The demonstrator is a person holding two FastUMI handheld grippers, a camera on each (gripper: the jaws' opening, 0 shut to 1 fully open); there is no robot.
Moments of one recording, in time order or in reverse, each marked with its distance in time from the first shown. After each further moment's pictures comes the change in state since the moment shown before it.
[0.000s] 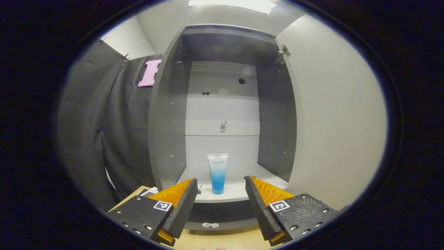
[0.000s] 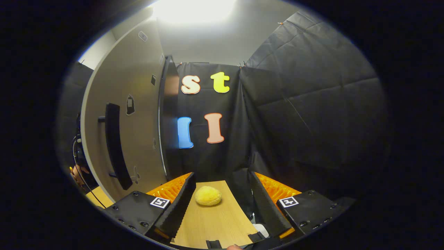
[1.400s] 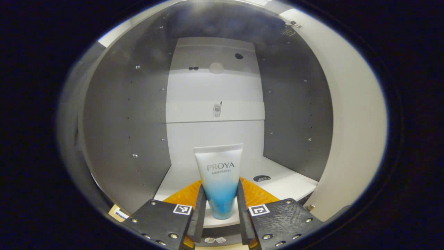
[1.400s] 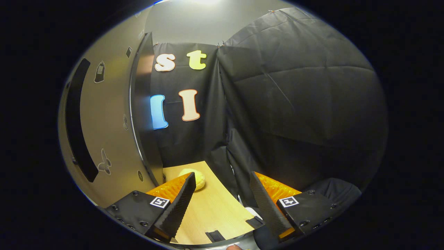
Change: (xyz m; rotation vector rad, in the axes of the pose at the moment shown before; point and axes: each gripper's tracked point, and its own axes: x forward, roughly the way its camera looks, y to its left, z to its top) left arm 0.110 0.002 -0.038 0.058 0.048 -0.107; right arm 0.035 0.002 -0.050 0.036 0.166 -0.192
